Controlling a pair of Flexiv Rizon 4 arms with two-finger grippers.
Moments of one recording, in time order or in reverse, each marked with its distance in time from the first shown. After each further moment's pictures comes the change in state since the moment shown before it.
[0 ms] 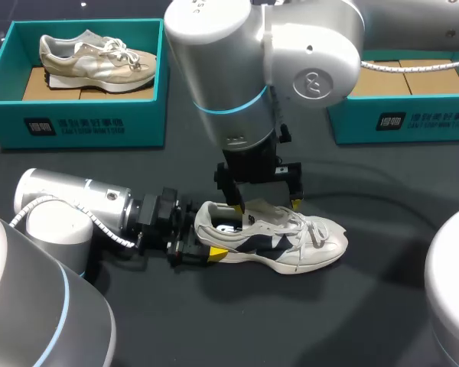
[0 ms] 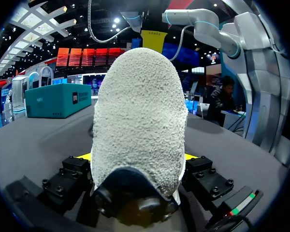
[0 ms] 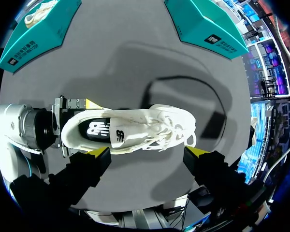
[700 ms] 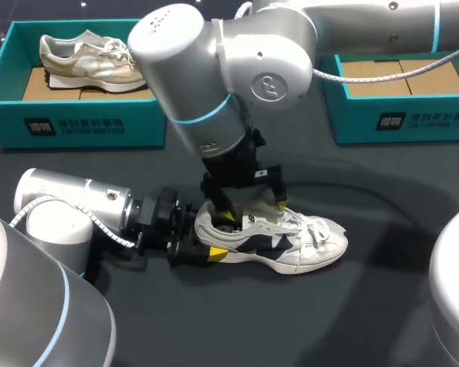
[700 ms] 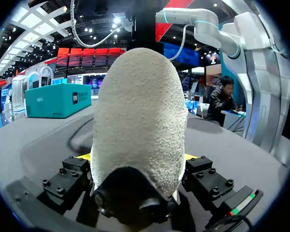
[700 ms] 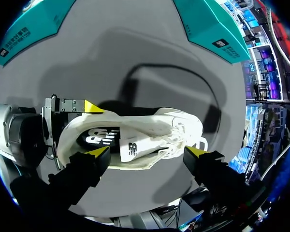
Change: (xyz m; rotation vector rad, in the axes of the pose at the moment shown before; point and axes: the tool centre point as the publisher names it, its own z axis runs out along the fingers) left arm 0.000 0.000 0.000 0.000 0.000 0.000; right arm 0.024 0.011 0.028 0.040 -0.104 -0.036
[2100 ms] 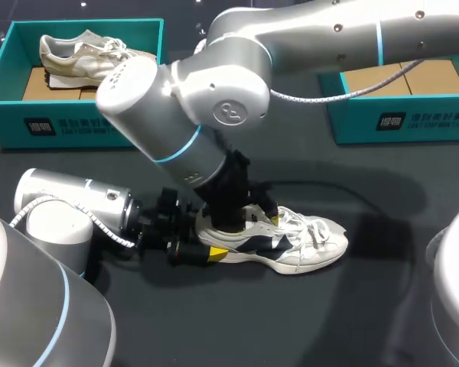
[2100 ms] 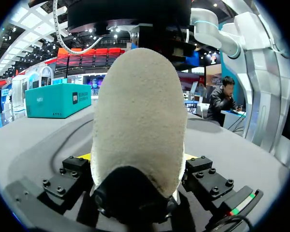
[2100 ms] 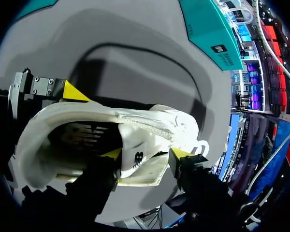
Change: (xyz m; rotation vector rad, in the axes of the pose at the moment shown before) left arm 0.000 0.000 0.000 0.000 0.000 0.000; right arm -0.004 -0.009 0.037 0.001 -0.207 -0.083
